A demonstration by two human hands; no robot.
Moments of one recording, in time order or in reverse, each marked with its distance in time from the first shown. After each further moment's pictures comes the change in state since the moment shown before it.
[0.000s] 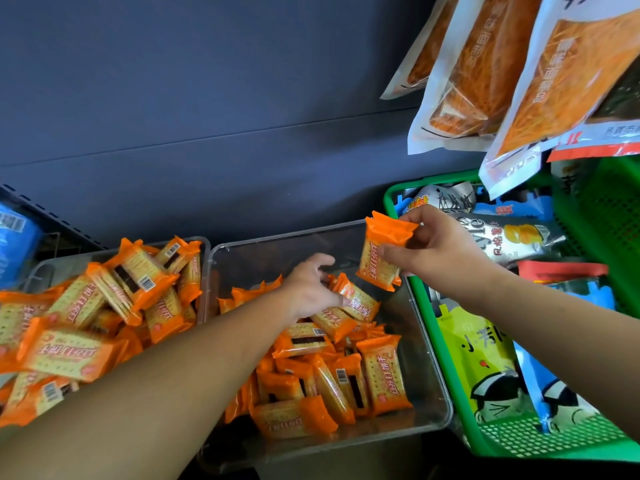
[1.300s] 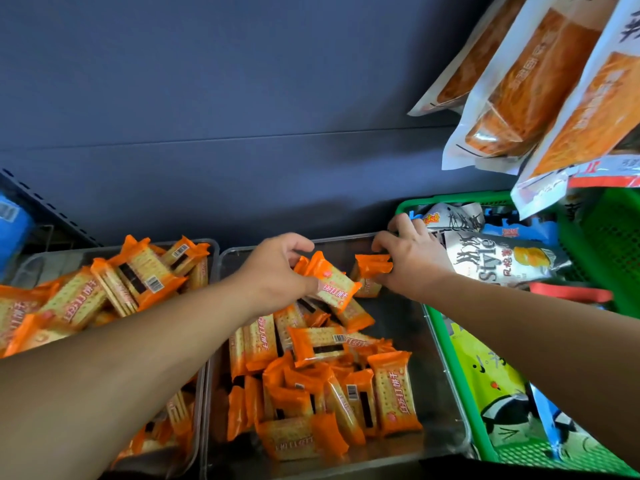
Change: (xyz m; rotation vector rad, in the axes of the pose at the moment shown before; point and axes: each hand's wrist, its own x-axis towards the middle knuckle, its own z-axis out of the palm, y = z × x) left_hand -0.058 0.014 -0.081 -0.094 0.128 0.191; right_hand 0.068 0.026 0.042 -1.128 0.025 -0.270
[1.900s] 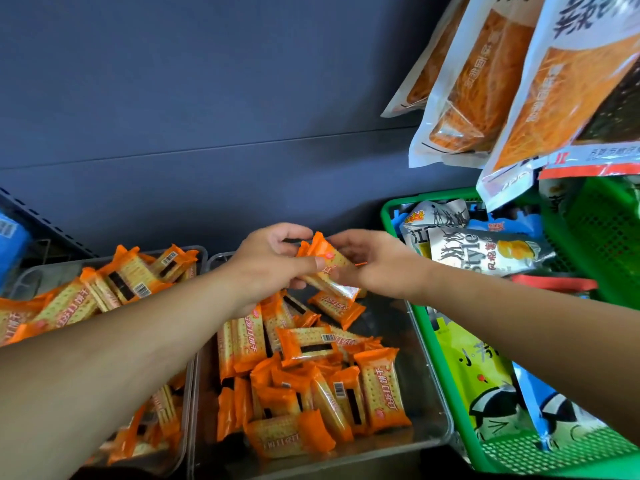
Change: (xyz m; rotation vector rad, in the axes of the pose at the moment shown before) left_hand -0.005 0.029 0.008 -0.275 0.010 -0.020; right_hand -0.024 -0.024 -0.033 1.088 -0.323 -0.081
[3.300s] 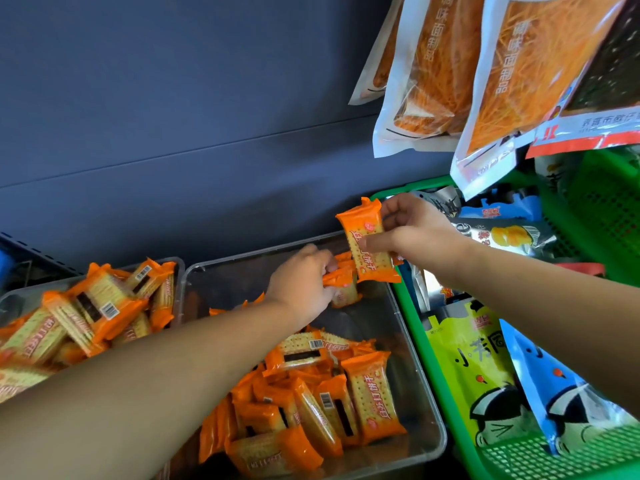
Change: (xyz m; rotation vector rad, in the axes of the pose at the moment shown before) left_hand 0.055 -0.046 0.076 0.893 0.074 0.348; right_hand -0.012 0.018 -0.059 0.163 0.379 0.144
